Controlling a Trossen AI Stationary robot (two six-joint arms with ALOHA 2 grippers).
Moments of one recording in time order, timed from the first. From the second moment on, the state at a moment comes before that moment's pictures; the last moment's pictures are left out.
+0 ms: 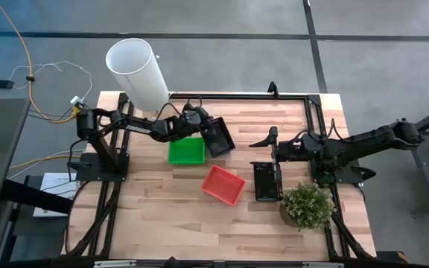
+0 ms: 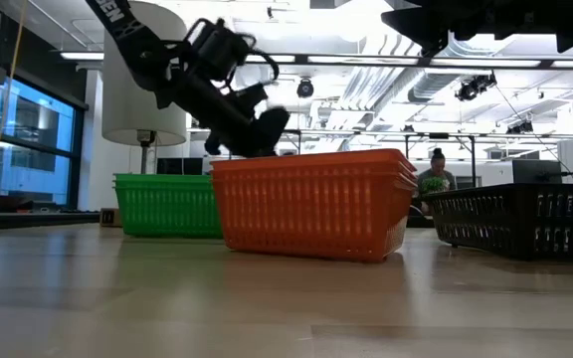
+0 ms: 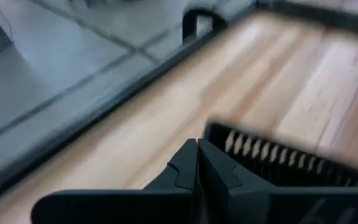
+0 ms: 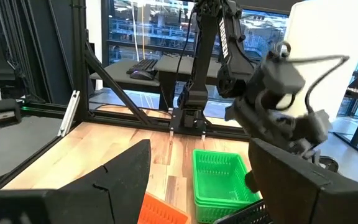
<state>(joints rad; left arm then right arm) 0.41 1.71 0.83 0.39 -0.40 -0.16 0.11 0.93 0.42 0.54 0.06 -0.14</state>
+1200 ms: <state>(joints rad) 0.09 1.31 0.43 0.89 -0.31 -0.04 0.11 0.93 0.42 0.50 0.06 -0.11</state>
